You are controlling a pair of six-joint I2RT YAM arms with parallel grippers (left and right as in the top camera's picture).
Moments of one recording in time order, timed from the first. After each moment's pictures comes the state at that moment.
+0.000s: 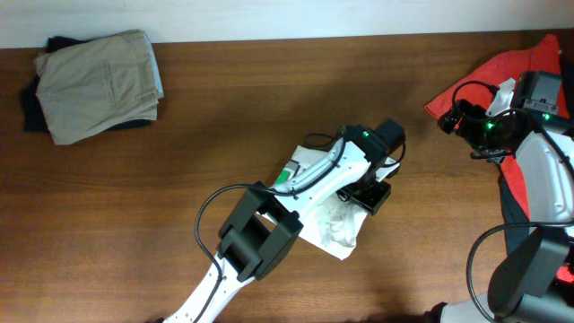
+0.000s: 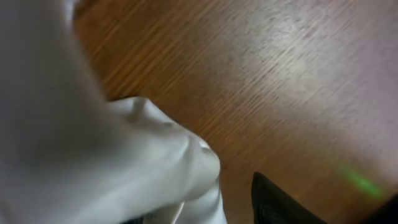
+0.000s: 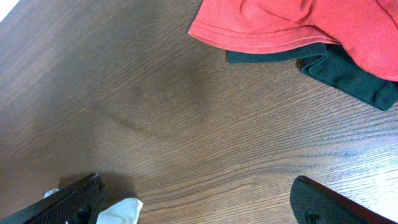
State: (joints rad) left arm -0.88 2.46 2.13 -1.17 0.28 -0.14; right arm -0.36 1.68 1.34 -0.75 -0.31 0.23
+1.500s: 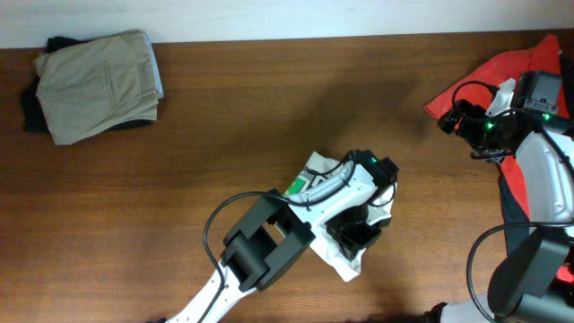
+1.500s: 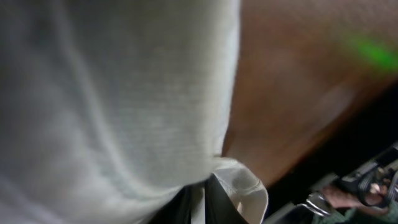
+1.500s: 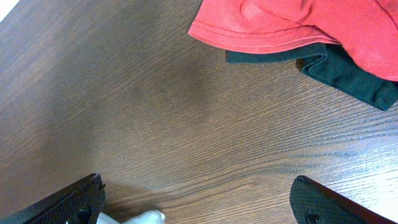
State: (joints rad) left arm -0.96 2.43 1.94 -1.38 0.45 0.00; right arm -0.36 1.68 1.34 -0.75 -0.31 0.23
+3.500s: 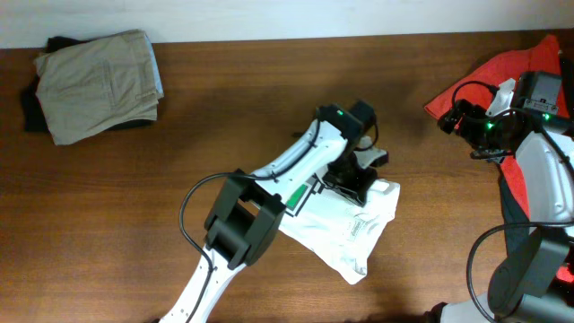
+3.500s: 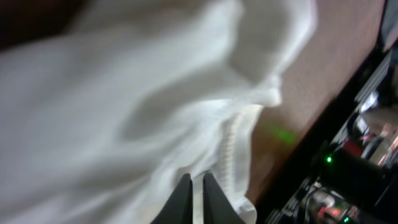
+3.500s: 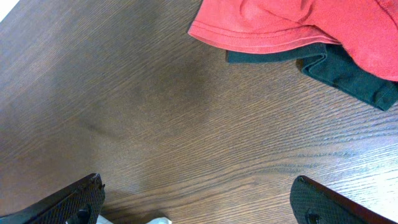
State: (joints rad) left arm -0.75 2.46 2.14 -1.28 0.61 -0.03; right arm -0.36 1.68 1.34 -0.75 -0.31 0.23
